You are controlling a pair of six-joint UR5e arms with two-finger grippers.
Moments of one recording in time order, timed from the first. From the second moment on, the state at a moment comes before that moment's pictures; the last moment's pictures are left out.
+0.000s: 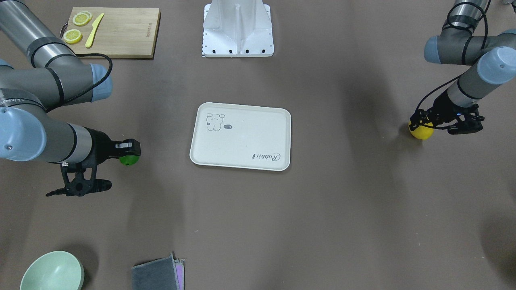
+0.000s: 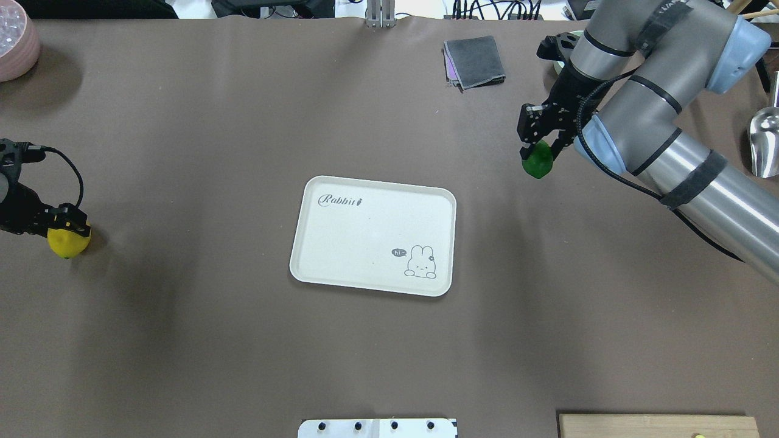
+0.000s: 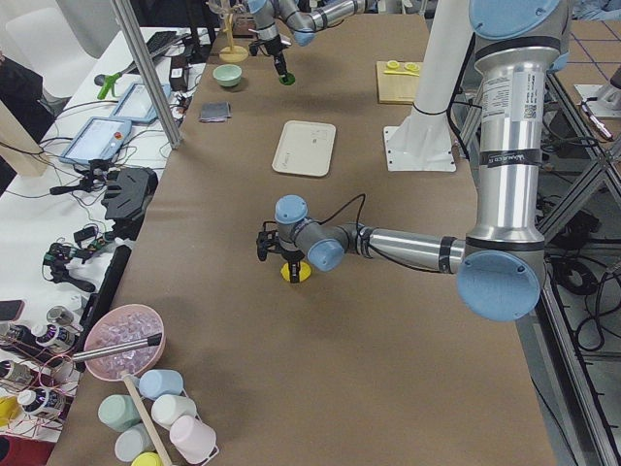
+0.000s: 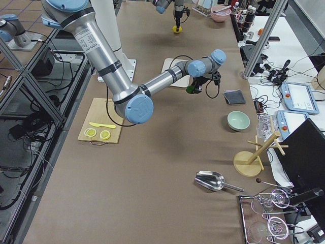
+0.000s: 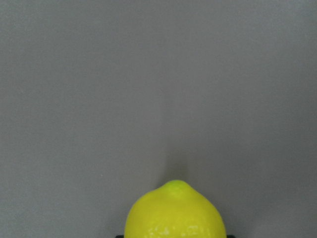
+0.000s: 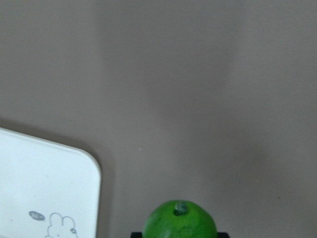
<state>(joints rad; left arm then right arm) -0.96 -1.55 -1.62 -2.11 -2.23 -0.87 0.97 -0.94 1.47 -1.71 2.52 0.58</state>
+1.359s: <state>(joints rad) -1.15 -2.03 -1.74 -1.25 -2.30 -0.57 0.76 -0.83 1.38 -1.29 2.45 0.56</state>
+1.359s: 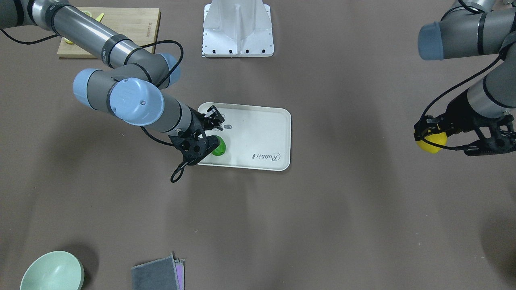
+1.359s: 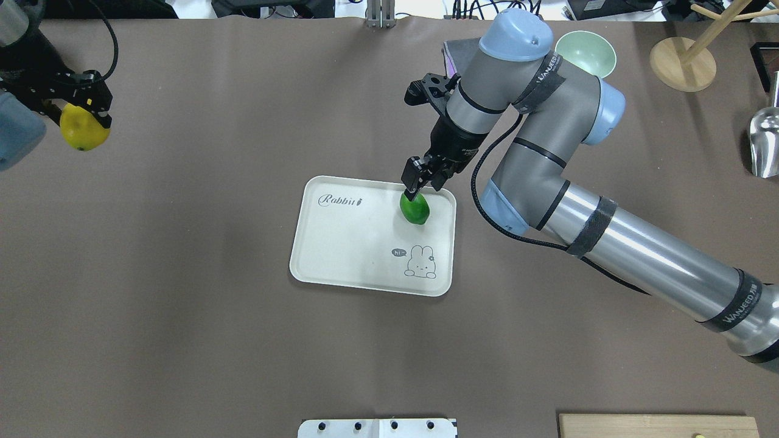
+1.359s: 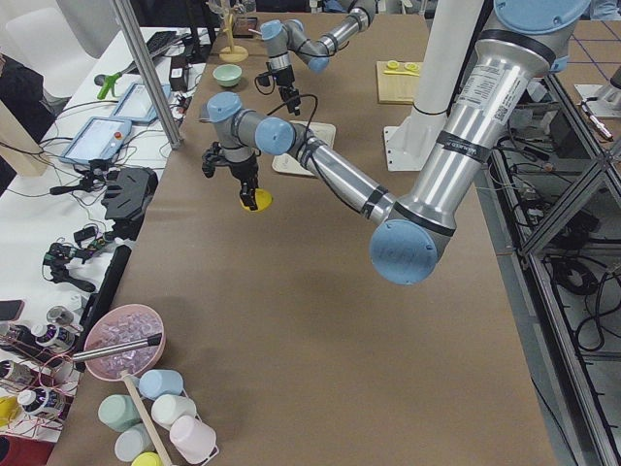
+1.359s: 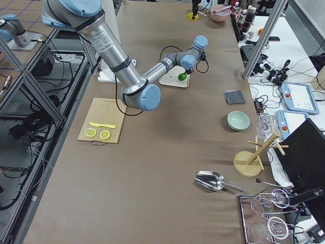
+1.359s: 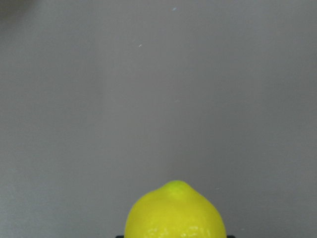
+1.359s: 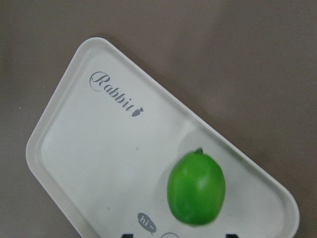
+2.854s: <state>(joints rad) -0.62 -2.35 -1.78 -1.24 -2.05 -1.30 1.10 -1.11 1.44 -1.35 2.62 0.54</state>
